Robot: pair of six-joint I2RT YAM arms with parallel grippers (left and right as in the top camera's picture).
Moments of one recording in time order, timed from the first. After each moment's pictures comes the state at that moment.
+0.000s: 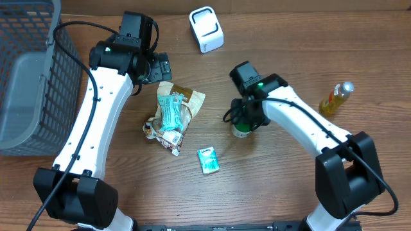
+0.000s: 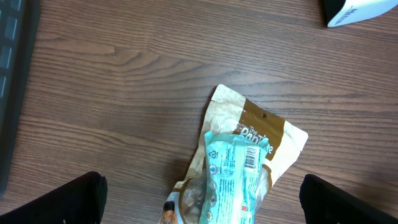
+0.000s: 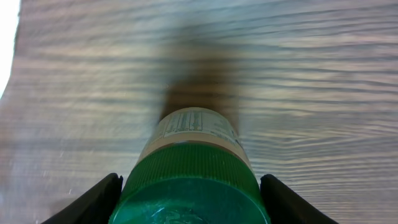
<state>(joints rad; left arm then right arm) -0.21 1.75 1.71 -1.10 -0.15 -0.39 0.49 1.83 1.34 -0.94 0.01 0.51</state>
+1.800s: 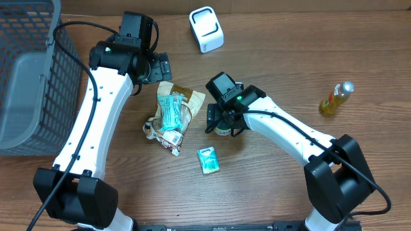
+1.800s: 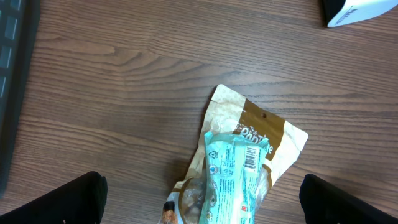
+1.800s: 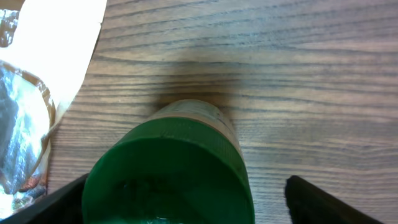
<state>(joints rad) -0.21 1.75 1.71 -1.10 -0.15 -0.39 0.64 1.84 1.33 -0.83 0.08 0.70</state>
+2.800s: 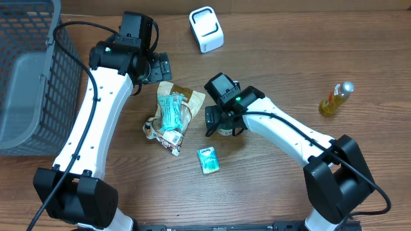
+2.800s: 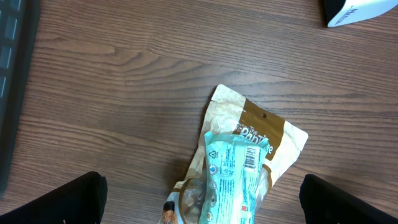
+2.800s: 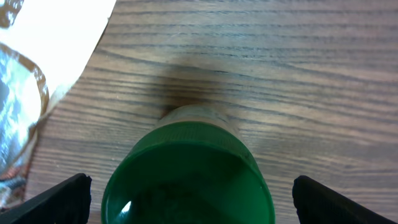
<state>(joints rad) -0.21 1.75 1.71 -1.10 -0.15 -0.39 0.64 1.84 1.33 -0.82 0.12 0.57</state>
